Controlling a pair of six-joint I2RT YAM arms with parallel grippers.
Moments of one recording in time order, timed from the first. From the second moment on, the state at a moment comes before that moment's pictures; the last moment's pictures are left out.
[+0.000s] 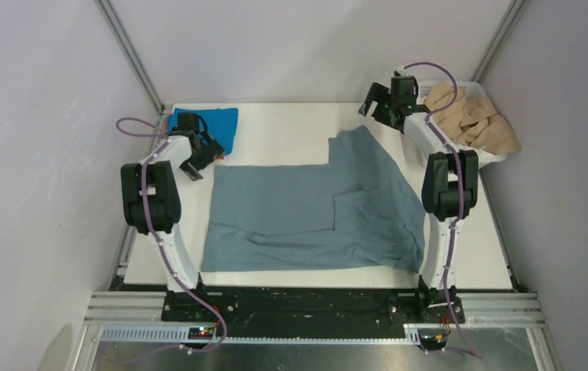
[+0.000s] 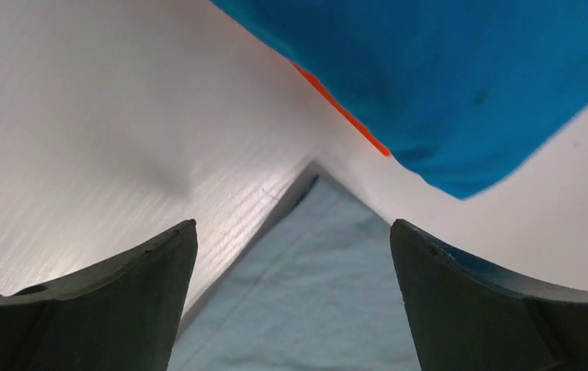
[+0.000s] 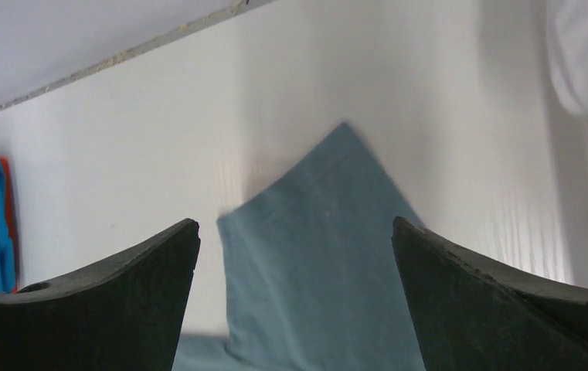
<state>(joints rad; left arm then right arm) 0.06 1.93 1.41 -0.54 -0.09 -0.71 0.13 2.10 1.78 -0.28 -0.07 0.47</state>
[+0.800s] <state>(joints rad) 0.06 2.04 1.44 -0.54 0.11 -0.69 0.11 2.51 2.23 -0.36 -0.14 0.48</state>
